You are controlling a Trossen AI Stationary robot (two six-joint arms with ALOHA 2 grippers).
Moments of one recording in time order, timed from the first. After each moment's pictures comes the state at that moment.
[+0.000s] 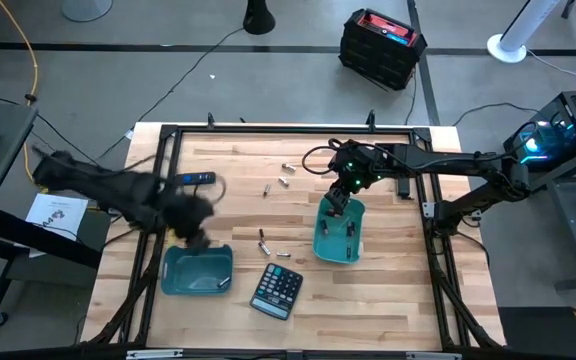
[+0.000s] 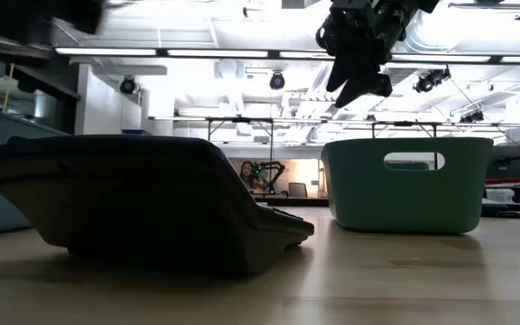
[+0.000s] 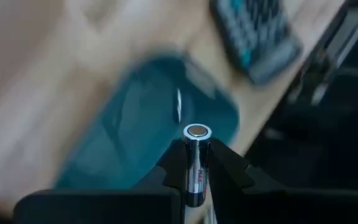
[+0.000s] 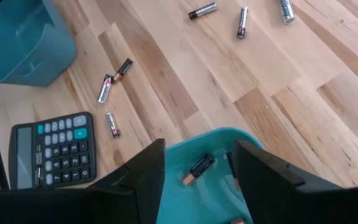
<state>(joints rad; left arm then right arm) -0.24 1.02 0.92 -1.01 0.23 -1.02 -0.20 1.40 1.16 -0.71 -0.12 0.46</state>
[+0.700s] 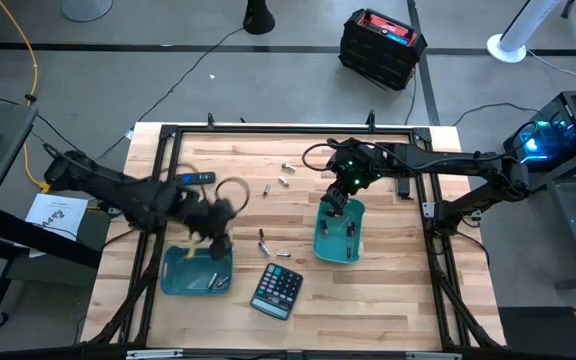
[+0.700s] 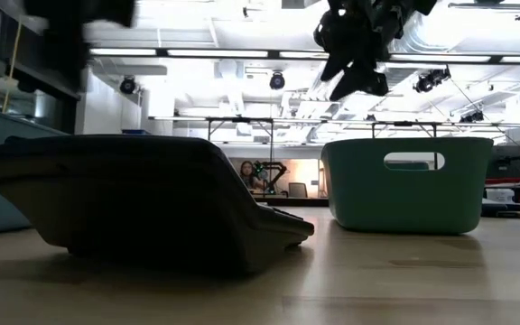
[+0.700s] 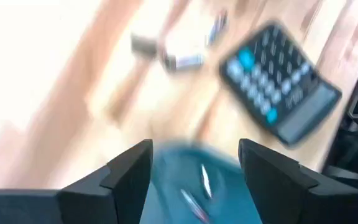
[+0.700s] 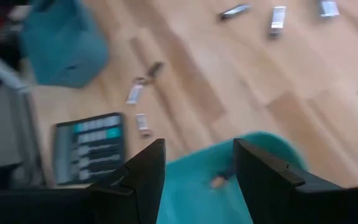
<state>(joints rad) -0.28 1.22 1.00 -0.90 -0.04 -0.82 -0.20 1.40 1.16 -0.66 -0.23 0.50</state>
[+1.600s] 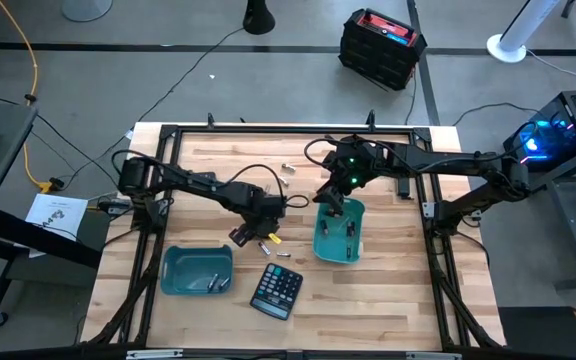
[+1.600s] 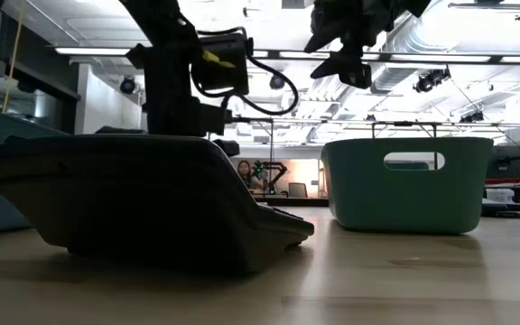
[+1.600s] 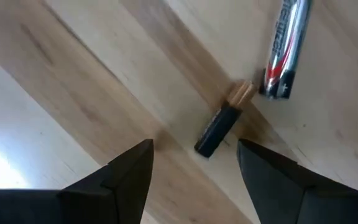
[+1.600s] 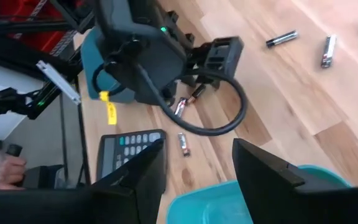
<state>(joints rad) 0.01 1.86 1.12 -0.66 0.04 0.76 -0.20 1.40 1.16 -0.51 -0.33 0.53</state>
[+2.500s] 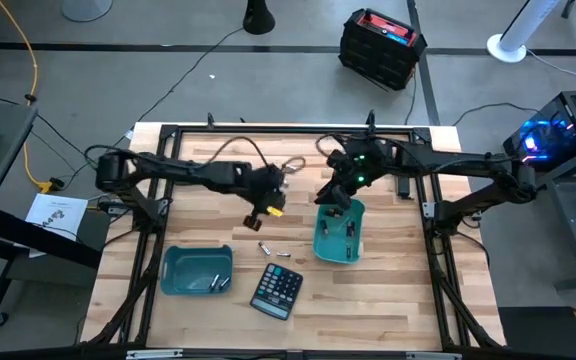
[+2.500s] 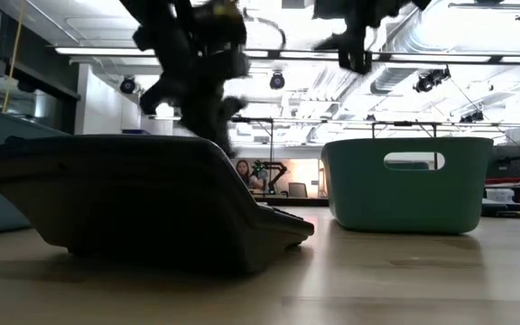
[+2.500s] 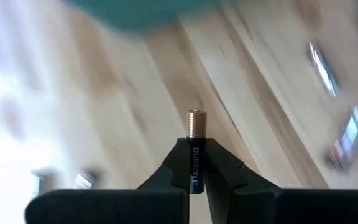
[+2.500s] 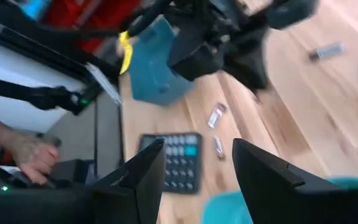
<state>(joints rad) 0.13 1.68 1.12 -0.47 0.09 0.61 -0.20 1.34 1.16 -0.47 -0.43 0.54</state>
